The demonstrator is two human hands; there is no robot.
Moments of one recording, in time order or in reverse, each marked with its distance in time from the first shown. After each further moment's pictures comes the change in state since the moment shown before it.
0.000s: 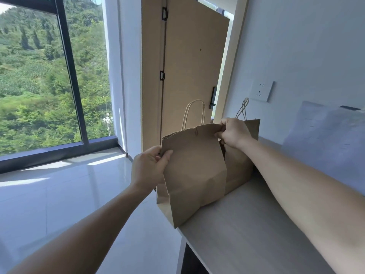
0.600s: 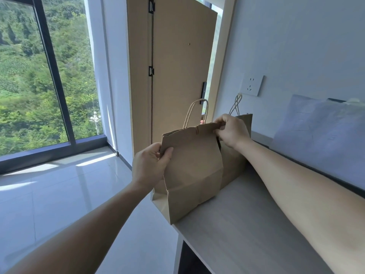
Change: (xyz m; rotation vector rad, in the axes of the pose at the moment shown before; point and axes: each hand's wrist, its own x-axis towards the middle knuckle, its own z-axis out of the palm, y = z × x) left_hand 0.005 0.000 0.017 0.048 -0.030 0.053; right_hand -0.008 0.021 0.006 0.037 0.143 0.007
